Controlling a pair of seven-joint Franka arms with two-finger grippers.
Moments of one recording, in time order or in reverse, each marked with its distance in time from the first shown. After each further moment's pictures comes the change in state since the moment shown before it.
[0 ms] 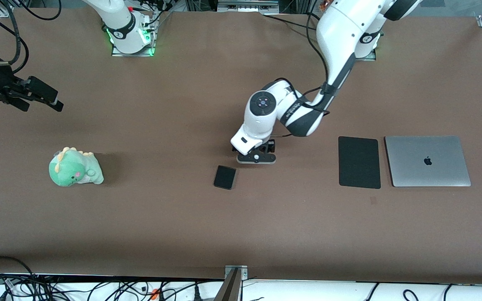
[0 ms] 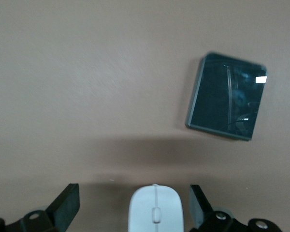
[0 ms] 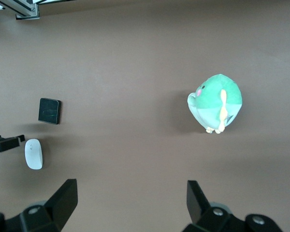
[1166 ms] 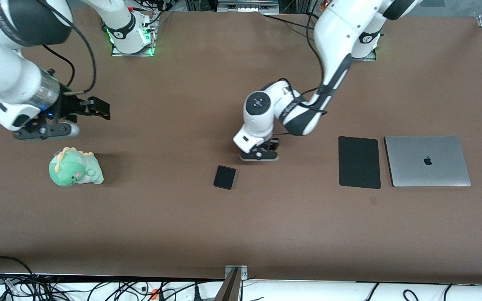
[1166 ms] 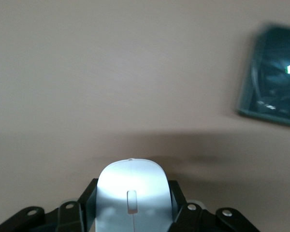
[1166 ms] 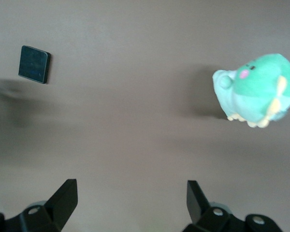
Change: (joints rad) left arm 0.058 -0.070 0.018 -0.047 0.048 -0.150 0.055; right arm 0.124 0.148 0.036 -0.009 -0.042 -0.021 -0.012
